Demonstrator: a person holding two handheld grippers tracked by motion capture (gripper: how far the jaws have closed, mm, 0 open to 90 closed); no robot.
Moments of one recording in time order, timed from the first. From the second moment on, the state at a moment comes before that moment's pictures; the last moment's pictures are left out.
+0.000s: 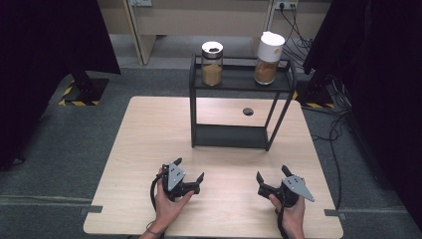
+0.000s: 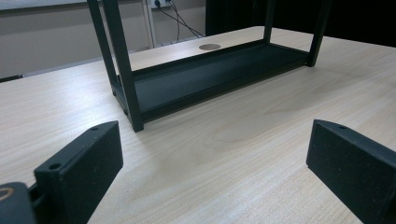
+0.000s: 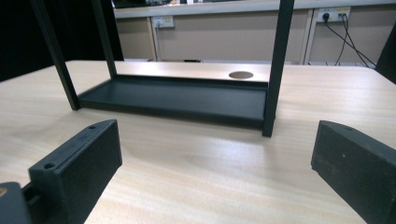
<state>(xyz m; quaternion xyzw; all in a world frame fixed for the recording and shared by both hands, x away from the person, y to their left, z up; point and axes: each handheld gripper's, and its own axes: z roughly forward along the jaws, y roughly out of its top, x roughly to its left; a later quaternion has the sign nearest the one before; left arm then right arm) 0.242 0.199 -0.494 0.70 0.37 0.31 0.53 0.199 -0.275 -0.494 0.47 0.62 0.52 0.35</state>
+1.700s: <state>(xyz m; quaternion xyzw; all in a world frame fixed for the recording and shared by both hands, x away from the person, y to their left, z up) 0.243 0.200 -0.494 0.70 0.37 0.30 0.53 0.198 -0.275 -0.496 0.47 0.62 0.52 0.35</state>
